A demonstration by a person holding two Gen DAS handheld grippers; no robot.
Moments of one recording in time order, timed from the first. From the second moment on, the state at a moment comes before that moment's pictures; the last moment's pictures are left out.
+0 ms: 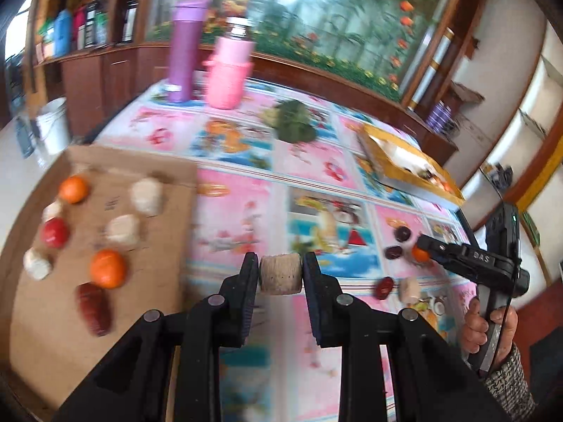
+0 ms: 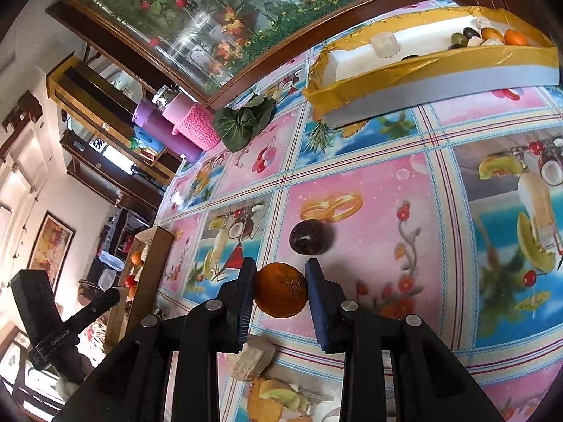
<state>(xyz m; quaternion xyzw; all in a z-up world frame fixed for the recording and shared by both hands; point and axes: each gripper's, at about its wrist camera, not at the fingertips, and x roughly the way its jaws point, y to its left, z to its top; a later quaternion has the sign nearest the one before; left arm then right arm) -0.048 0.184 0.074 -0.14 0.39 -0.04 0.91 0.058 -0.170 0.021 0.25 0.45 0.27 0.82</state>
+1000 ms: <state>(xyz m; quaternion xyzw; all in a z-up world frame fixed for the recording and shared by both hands) -0.100 0.367 0.032 -0.21 0.44 0.15 0.86 -0.050 0.193 0.055 -0.01 0.49 0.45 0.74</state>
